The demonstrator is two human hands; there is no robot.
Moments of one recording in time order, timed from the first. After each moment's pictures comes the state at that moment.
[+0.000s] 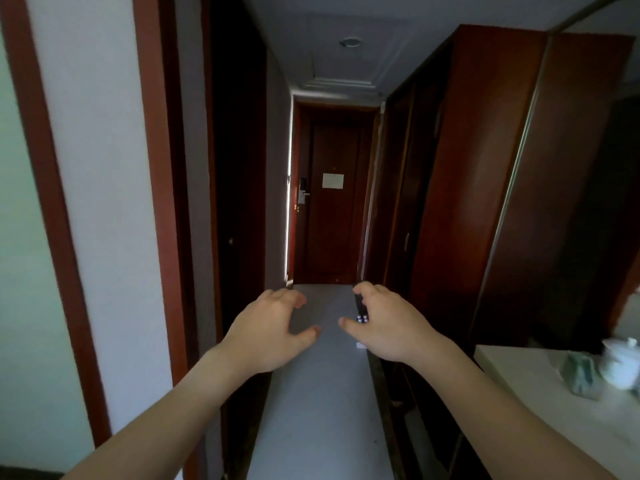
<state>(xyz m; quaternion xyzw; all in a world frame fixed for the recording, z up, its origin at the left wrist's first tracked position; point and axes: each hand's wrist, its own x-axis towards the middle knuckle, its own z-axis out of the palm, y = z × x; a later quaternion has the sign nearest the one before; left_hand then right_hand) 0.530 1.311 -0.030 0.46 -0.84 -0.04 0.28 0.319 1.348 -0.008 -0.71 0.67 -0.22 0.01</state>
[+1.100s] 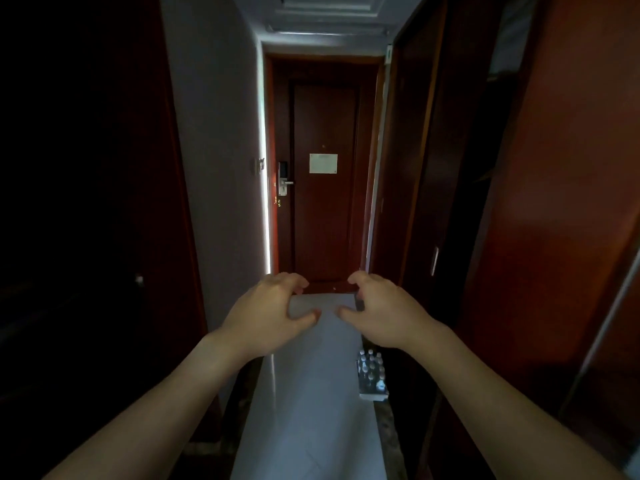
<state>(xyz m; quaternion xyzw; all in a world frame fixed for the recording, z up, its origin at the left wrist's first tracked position) 0.239 0.596 -0.049 0.44 -0.85 -0.04 0.30 0.030 0.637 -0.033 -0.72 0.66 -0.21 0.05</state>
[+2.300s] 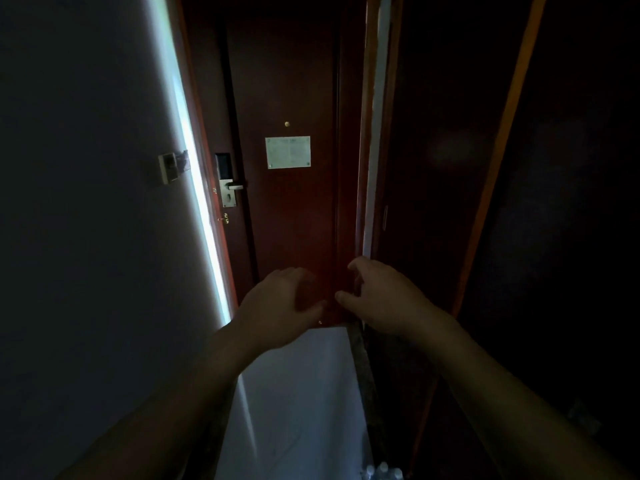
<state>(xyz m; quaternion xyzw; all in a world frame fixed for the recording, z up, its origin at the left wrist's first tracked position) -0.058 -0.227 -0.060 0.39 -0.87 -0.10 0.28 -0.256 -0.181 -0.054 -0.68 0.68 -0.26 0.07</state>
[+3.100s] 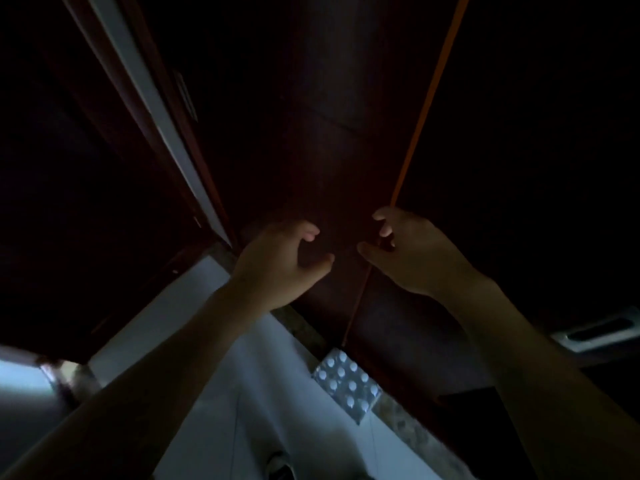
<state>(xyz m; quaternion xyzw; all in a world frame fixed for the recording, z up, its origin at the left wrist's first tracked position) -0.349 -0.536 -0.233 0.12 -0.94 -0.28 0.14 -0.460 -0.347 -0.208 -0.31 0.91 -0.25 0.09</state>
